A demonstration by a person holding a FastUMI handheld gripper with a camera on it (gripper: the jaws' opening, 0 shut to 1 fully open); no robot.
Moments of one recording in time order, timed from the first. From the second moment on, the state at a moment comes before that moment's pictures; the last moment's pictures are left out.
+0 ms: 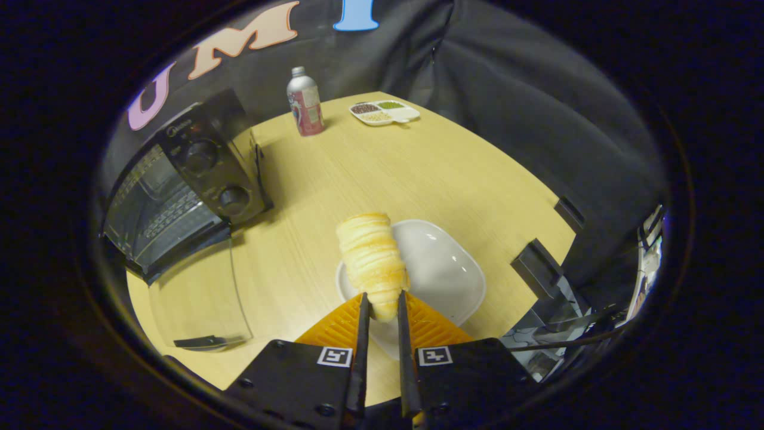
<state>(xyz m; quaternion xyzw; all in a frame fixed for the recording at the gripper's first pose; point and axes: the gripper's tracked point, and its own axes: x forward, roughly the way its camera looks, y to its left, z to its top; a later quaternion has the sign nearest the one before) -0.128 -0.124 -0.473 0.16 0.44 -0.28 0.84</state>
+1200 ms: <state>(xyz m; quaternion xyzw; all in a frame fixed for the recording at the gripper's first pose) 0.051 0.095 -0.442 0.23 0.40 -0.21 0.86</state>
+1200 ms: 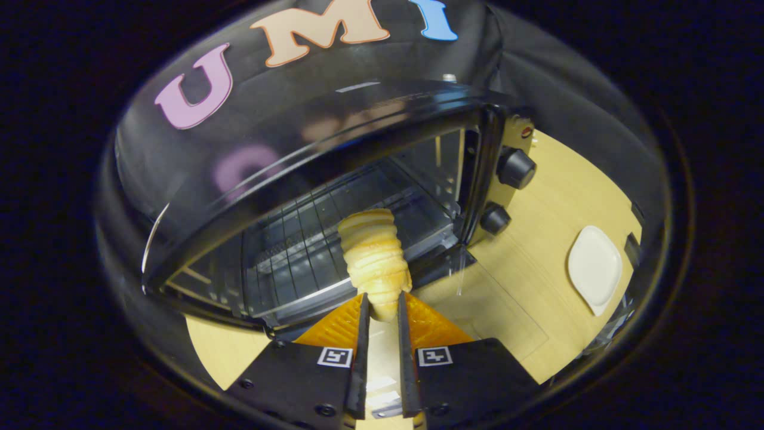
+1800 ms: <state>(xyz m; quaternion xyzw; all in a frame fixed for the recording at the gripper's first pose) 0.089 0.113 -0.423 0.32 0.39 -0.18 0.84</state>
